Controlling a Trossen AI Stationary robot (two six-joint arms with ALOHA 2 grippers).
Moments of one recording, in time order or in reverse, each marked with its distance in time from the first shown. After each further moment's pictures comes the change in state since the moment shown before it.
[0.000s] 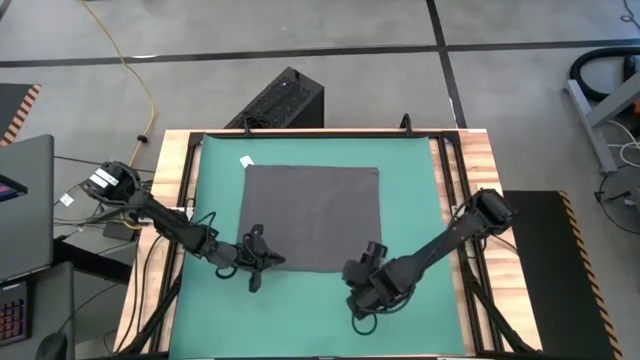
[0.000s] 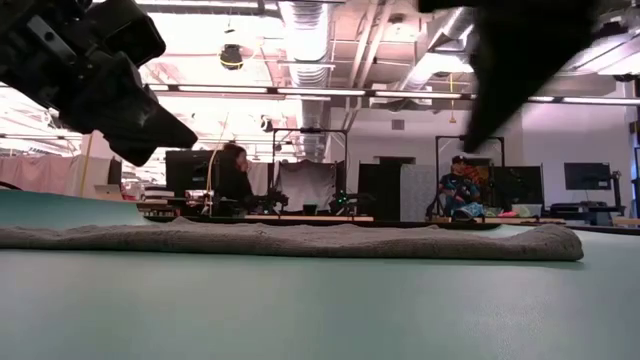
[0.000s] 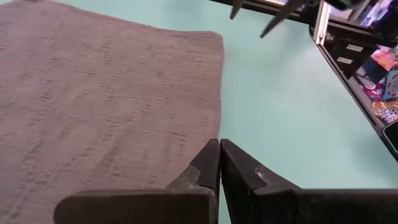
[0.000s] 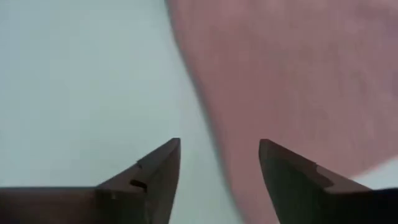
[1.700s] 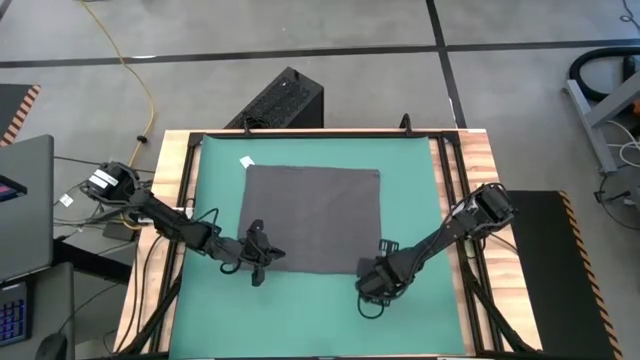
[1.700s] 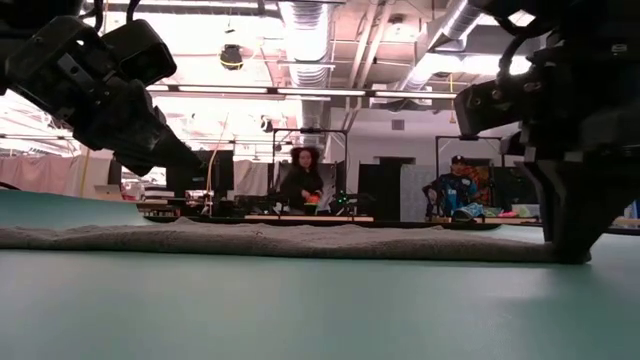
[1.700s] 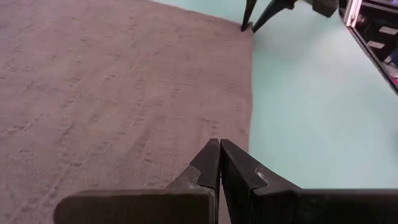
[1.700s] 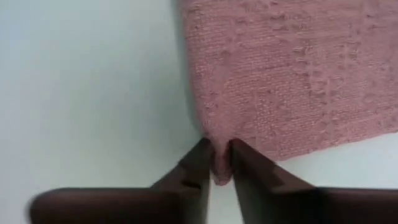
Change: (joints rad) left arm 0.060 0.000 0.001 -0.081 0.029 -0.007; right arm -0.105 -0.002 -0.303 0.126 -0.247 -0.149
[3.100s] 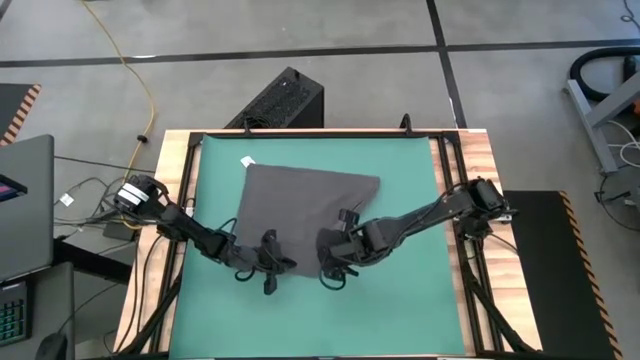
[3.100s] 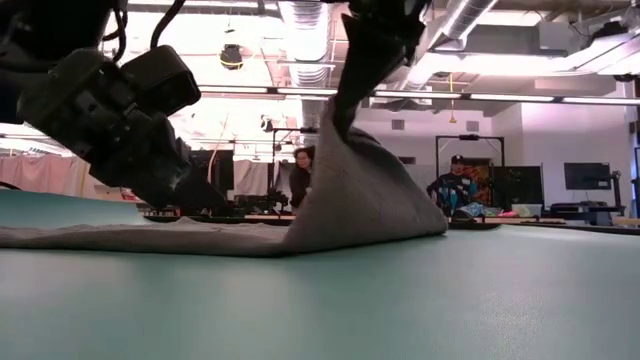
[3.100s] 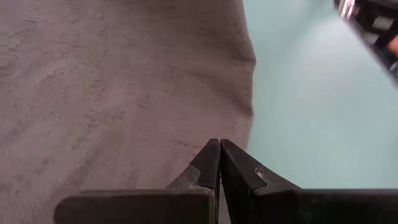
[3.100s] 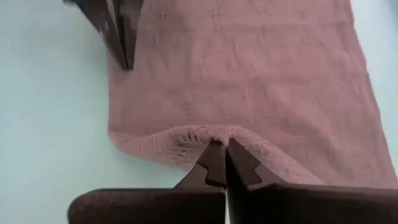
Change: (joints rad) left arm 0.006 0.309 0.083 0.219 0.059 -0.005; right arm -0.173 0.004 0.467 0.001 0.228 -0.266
